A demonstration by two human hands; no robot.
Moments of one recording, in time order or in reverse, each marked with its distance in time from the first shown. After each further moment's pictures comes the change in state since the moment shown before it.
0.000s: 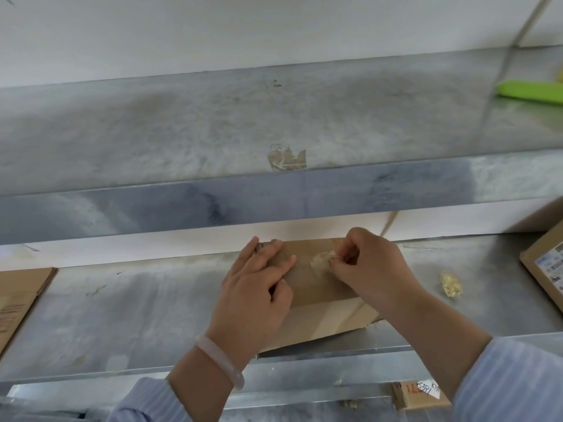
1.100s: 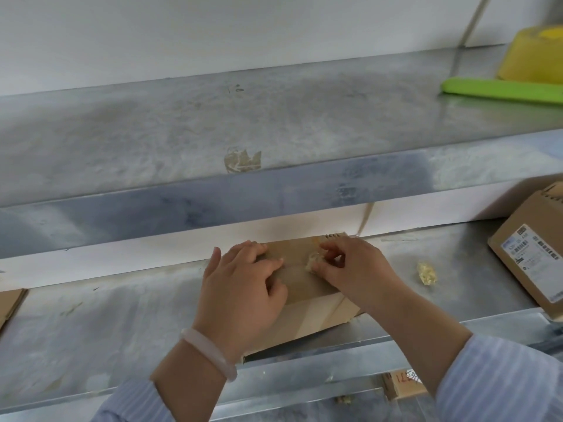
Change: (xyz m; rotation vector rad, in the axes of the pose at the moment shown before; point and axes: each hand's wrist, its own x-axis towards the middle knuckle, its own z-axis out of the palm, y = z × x) left_hand 0.012 0.024 -0.009 0.353 -0.048 0.043; right_hand -0.008 0.014 -0.002 0.049 -0.071 0.012
